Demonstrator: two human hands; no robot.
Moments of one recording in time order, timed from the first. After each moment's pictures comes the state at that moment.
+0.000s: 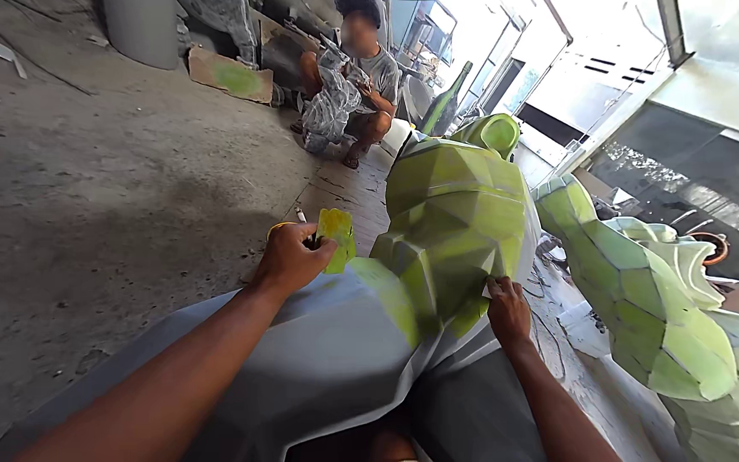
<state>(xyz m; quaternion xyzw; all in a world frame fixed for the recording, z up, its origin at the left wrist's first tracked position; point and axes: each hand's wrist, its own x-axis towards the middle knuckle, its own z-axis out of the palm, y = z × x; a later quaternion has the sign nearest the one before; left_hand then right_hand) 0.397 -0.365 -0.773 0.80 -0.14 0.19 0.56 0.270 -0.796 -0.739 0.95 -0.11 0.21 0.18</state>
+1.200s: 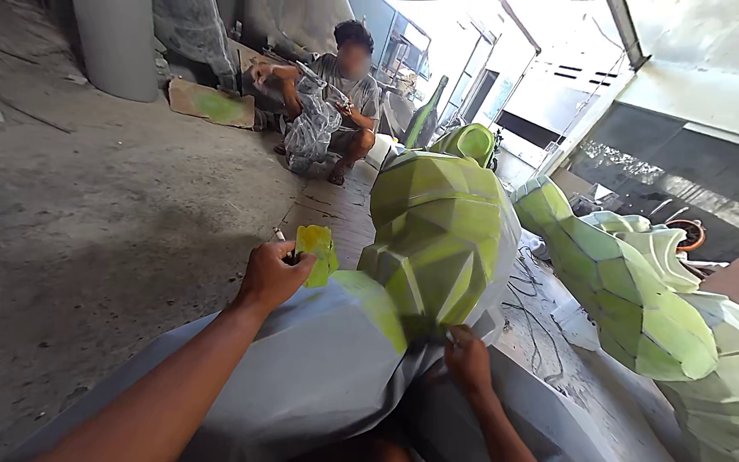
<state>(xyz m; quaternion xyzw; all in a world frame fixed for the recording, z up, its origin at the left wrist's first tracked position) 0.395 -0.365 -0.770 0.80 -0.13 0.18 0.56 0.201 -0.735 -0.801 0.96 -0.10 0.25 -0.09</state>
